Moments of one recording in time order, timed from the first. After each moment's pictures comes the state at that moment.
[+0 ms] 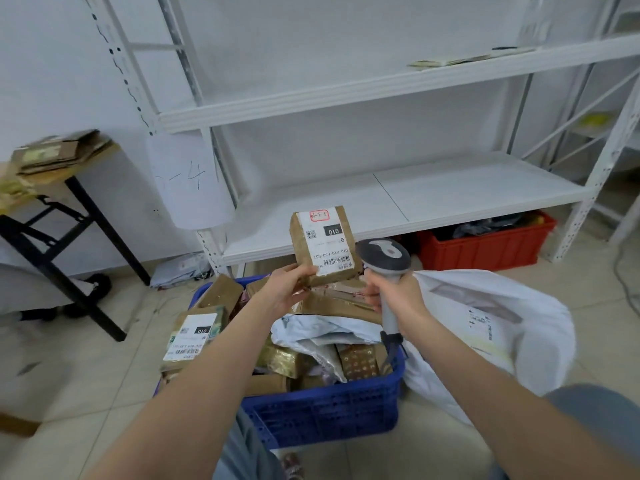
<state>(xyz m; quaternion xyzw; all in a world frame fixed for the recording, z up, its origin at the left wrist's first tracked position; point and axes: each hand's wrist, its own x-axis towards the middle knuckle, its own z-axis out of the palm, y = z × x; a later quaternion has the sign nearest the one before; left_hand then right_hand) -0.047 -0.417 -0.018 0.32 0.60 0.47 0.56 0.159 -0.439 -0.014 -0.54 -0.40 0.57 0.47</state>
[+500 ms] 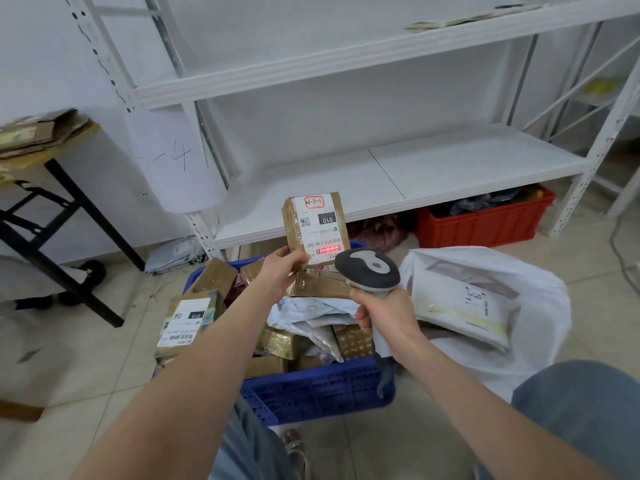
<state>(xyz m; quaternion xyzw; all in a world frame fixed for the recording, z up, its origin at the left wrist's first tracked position) -0.042 -0.407 -0.035 0.31 0.60 0.51 0.53 0.151 -0.483 -0.030 -0.58 -0.41 0.57 0.42</state>
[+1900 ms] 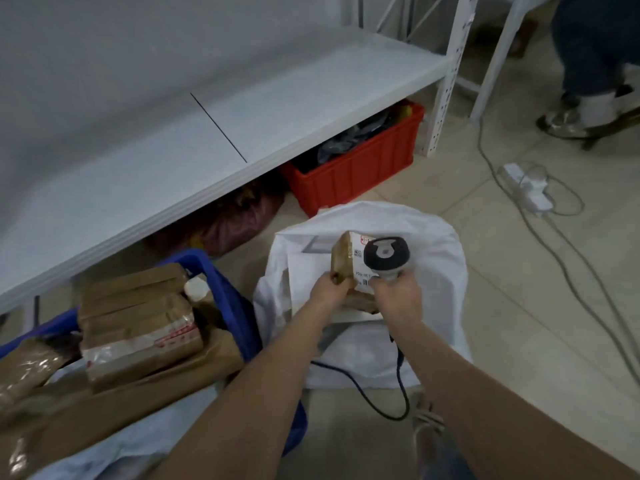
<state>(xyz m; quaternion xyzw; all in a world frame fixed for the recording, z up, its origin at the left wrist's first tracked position) 0.289 -0.224 -0.255 0.53 0.65 0.12 0.53 0.390 -0.286 -0.226 -0.80 -0.23 0.38 0.41</state>
